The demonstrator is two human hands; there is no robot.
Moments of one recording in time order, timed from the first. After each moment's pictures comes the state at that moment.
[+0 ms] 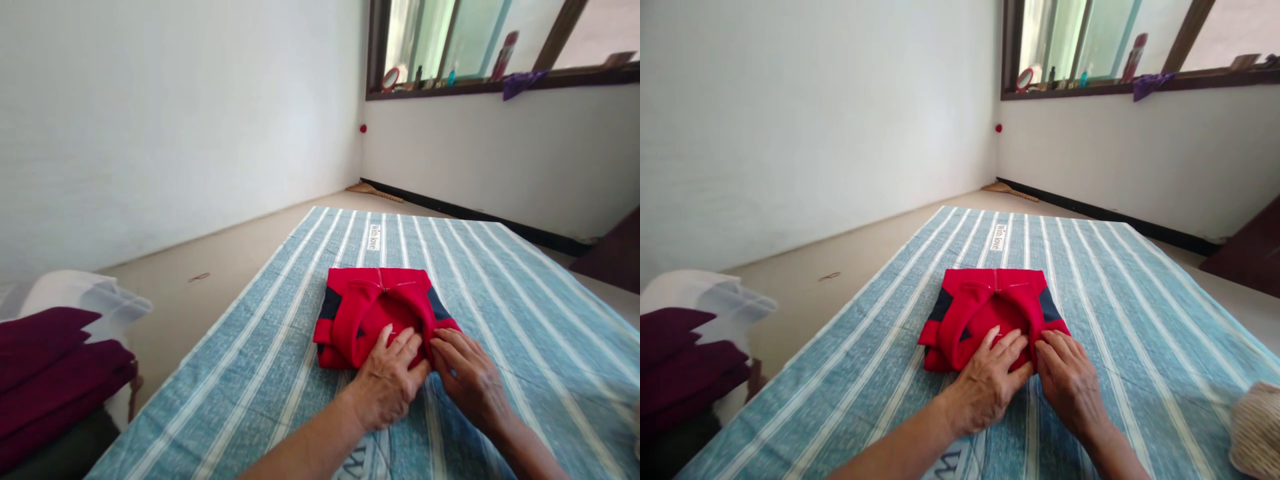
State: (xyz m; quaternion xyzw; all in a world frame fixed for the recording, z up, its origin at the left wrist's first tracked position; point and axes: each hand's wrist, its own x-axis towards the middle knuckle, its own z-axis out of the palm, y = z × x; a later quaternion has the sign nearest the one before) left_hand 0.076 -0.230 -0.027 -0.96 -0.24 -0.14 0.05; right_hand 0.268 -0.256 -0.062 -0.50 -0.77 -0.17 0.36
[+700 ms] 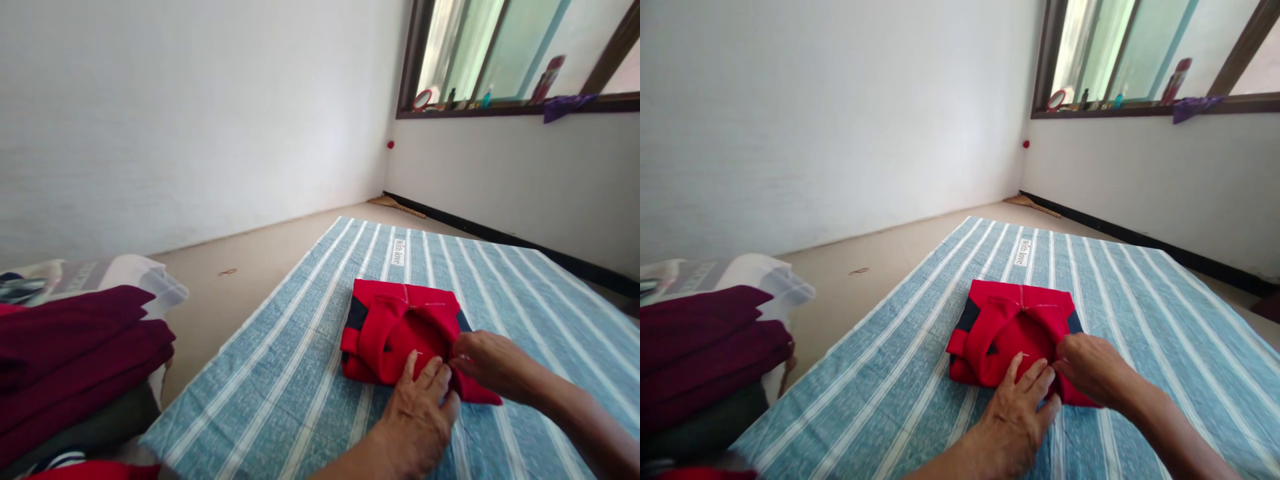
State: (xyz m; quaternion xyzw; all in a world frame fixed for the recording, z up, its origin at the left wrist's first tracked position) left_hand 0.077 -0.255 -0.034 -0.95 -0.28 -0.16 0.02; right_hand 0.260 -0.207 0.033 -0.58 -0.81 0.10 -0.08
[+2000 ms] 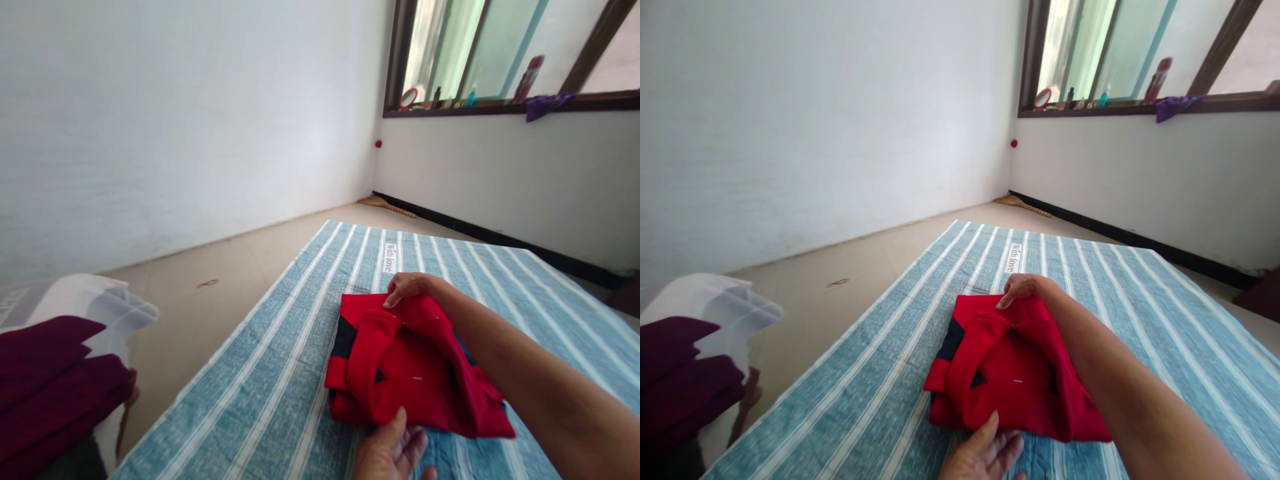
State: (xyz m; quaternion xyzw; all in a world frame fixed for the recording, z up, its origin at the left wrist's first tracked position) left_hand 0.060 -0.254 -0.058 0.04 -0.42 -0.38 -0.82; right_hand 0.221 0.010 0.016 -0.54 -0.74 0.40 -0.07
